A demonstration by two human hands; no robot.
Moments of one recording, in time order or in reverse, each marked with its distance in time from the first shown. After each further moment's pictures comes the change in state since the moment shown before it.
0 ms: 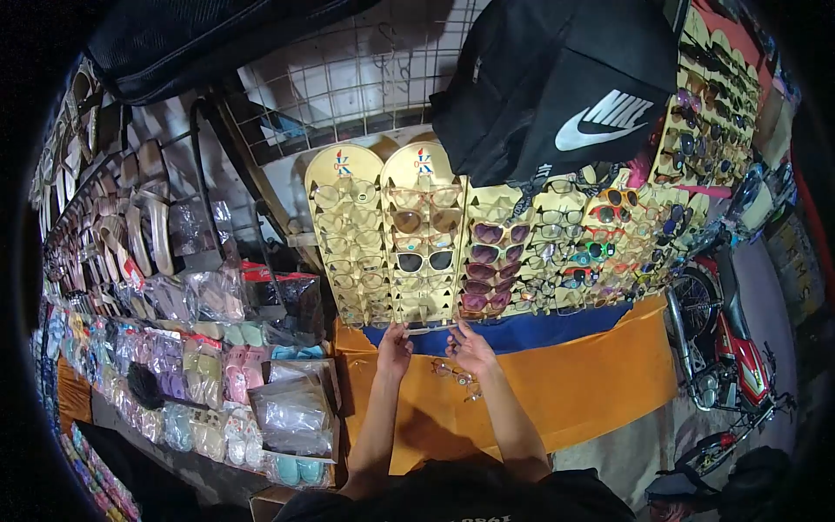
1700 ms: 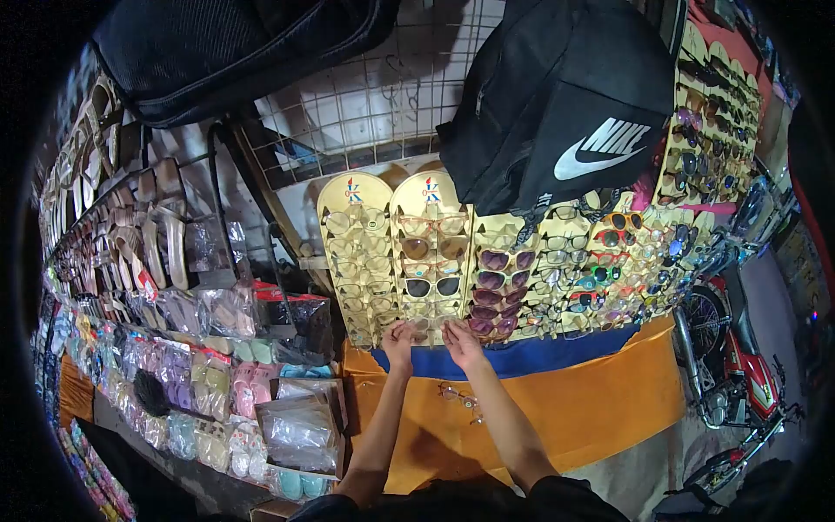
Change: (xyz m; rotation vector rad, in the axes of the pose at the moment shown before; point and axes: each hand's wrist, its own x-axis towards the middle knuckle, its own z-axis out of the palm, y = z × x) left_hand 0.062 -0.005 0.016 0.401 0.031 0.526; right_hand 0.085 -0.009 0.017 -0.002 -0.055 -0.264
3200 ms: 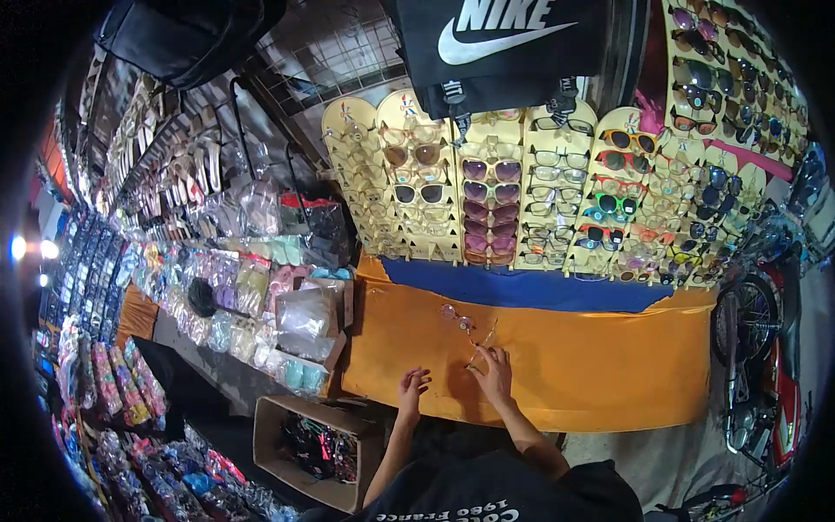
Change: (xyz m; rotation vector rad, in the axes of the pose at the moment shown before) left_hand -0.357 -0.076 -0.068 0.289 0.223 -0.192; right_hand -0.250 -0.019 -0.202 -1.745 -0.171 -0.612
